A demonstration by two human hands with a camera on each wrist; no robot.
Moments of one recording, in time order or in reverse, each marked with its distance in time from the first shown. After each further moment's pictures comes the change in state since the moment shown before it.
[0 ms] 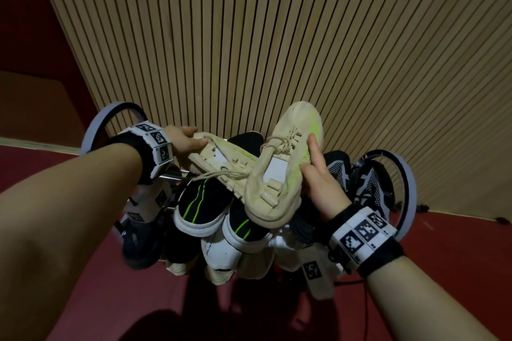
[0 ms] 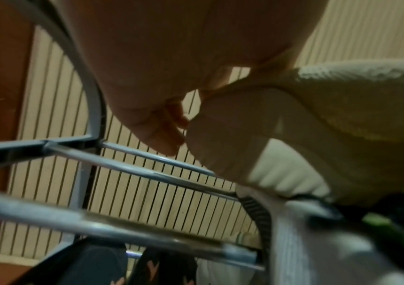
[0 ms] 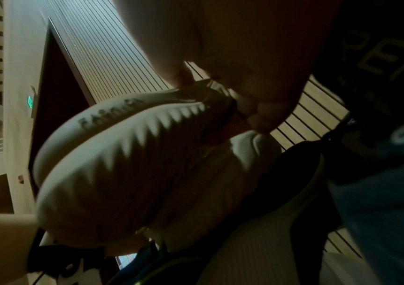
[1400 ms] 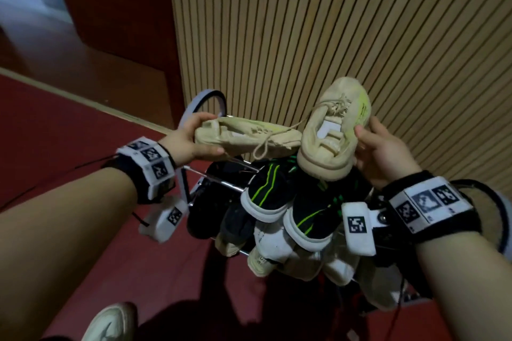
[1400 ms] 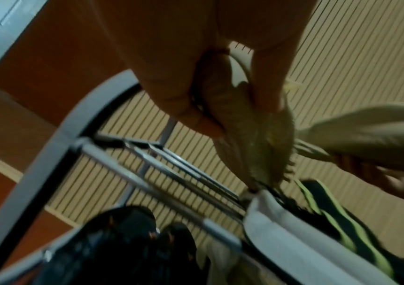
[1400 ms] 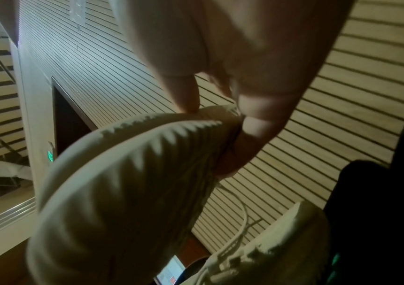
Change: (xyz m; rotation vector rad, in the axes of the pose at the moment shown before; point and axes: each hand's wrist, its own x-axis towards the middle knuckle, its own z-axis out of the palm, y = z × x) left_hand -0.073 -0.116 -0.008 -0.772 0.162 0.263; right_hand 0.051 -0.042 0.028 0.383 -0.132 0.039
